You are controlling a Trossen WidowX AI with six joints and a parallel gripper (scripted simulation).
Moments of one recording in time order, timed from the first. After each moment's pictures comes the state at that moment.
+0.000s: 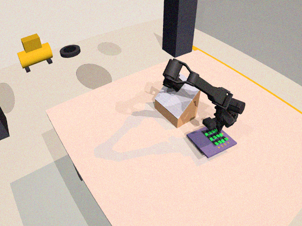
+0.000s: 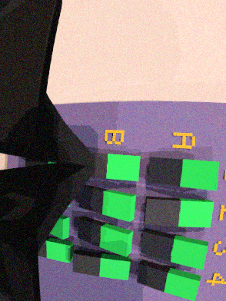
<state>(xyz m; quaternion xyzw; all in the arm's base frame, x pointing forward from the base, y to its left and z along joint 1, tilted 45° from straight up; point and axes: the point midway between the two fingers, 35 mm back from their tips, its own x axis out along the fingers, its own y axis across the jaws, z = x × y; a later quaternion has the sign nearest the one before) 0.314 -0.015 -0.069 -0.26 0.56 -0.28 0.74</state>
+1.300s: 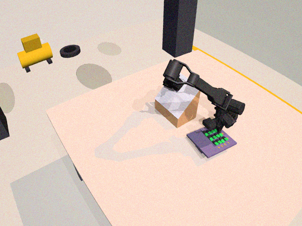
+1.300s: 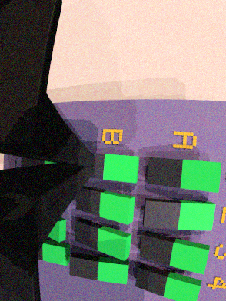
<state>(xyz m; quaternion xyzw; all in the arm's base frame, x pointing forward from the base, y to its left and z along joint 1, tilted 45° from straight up) 0.315 -0.017 -0.072 -0.26 0.56 -0.28 0.74</state>
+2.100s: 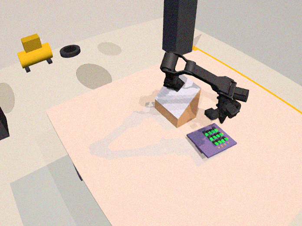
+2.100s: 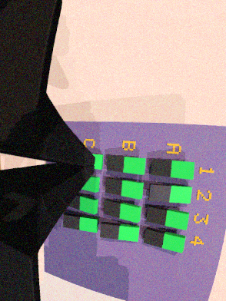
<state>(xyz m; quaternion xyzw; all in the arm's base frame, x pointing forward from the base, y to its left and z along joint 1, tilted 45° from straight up) 0.308 0.027 -0.030 -0.26 0.56 -0.28 0.74</state>
